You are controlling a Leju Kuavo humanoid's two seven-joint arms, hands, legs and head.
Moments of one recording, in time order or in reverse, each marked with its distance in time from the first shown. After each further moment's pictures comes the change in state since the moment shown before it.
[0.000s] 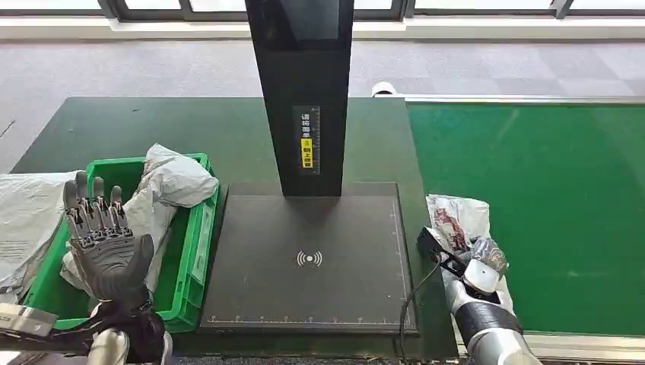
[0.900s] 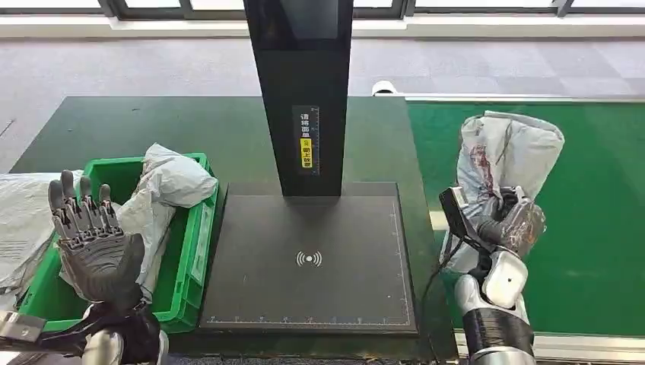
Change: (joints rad) left arm 0.006 -0.001 0.003 -0.039 0.008 0.012 0.005; right arm 0.180 0.063 -0.034 -0.562 -0.042 -0.508 -0.258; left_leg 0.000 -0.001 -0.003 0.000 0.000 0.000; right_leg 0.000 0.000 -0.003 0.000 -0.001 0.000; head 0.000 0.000
